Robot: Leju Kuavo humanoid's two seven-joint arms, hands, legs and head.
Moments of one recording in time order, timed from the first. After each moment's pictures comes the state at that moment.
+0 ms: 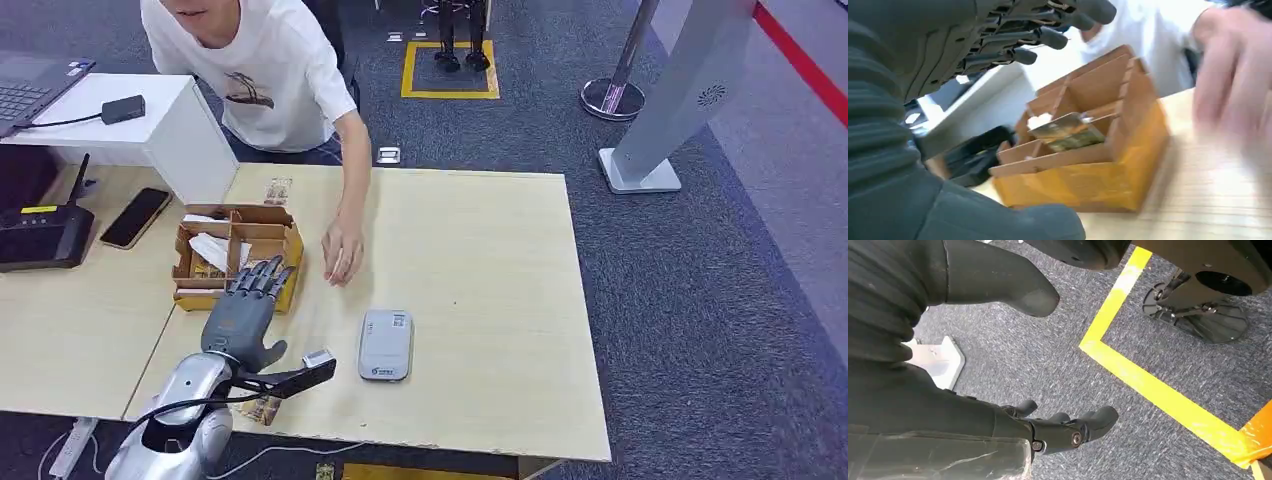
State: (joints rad) left arm -0.12 0.13 -0.24 -1.49 -1.39 -0.10 0.01; right arm -0.14 0.13 -0.81 -0.25 1.37 0.03 0.02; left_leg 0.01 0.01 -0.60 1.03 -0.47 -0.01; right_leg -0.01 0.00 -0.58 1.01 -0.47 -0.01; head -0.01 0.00
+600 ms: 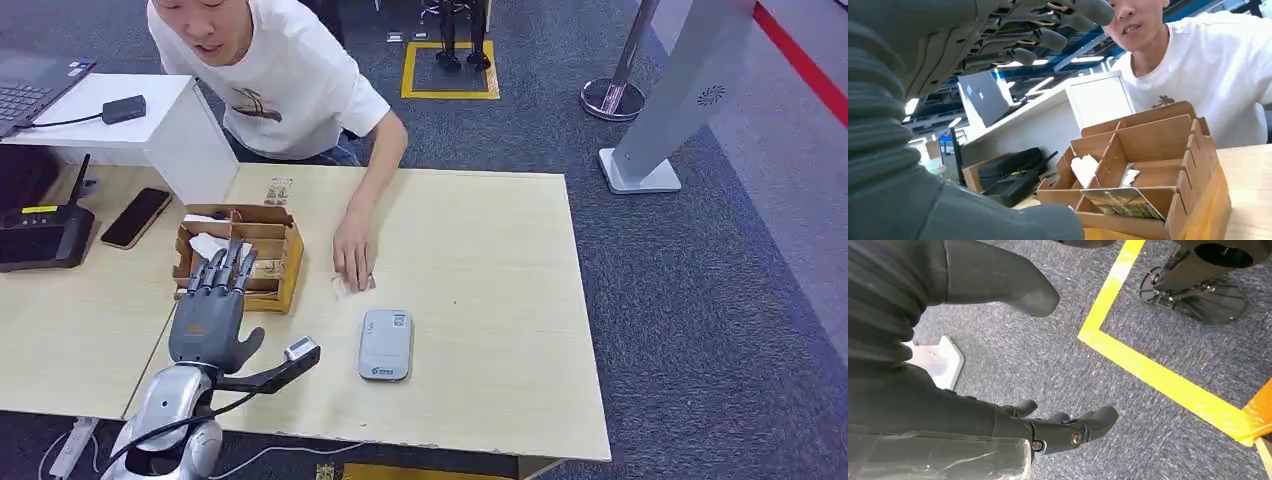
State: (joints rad) left arm -0.03 0.05 -0.14 -1.64 -1.52 -0.01 0.04; right arm -0.14 0.13 -0.83 -0.26 1.39 -0.02 0.01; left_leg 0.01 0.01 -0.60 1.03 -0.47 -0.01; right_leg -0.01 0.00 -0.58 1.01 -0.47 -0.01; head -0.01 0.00
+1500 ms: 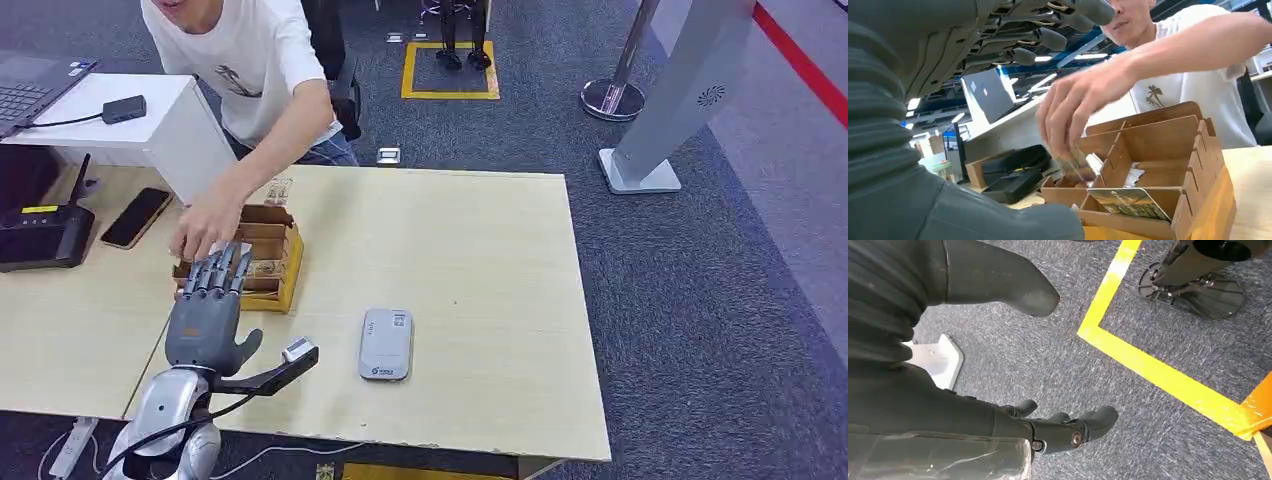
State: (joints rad) left arm -0.02 0.03 -0.13 -1.66 -1.52 -0.01 0.04; right arm -0.14 0.13 -0.83 -0.27 1.39 -0.03 0.01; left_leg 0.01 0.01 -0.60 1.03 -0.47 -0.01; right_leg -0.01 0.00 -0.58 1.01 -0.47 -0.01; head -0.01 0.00
